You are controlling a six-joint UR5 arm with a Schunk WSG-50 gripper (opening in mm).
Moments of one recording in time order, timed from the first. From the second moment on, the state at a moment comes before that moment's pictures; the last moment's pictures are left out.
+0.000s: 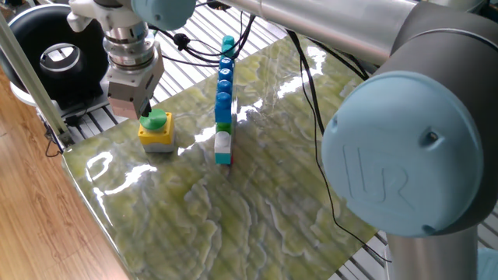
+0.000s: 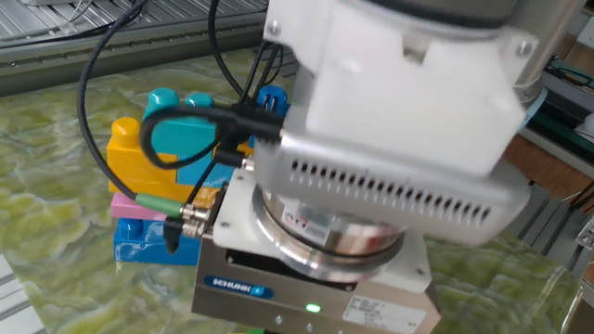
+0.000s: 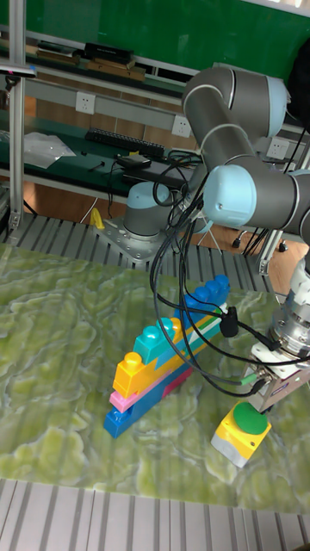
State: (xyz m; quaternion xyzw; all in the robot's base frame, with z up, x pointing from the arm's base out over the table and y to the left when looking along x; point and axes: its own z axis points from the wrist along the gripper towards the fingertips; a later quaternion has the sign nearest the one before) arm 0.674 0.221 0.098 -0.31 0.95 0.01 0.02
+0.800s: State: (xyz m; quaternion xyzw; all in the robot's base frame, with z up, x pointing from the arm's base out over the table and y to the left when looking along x) arm 0.676 0.208 0.119 -0.31 0.95 0.01 0.03
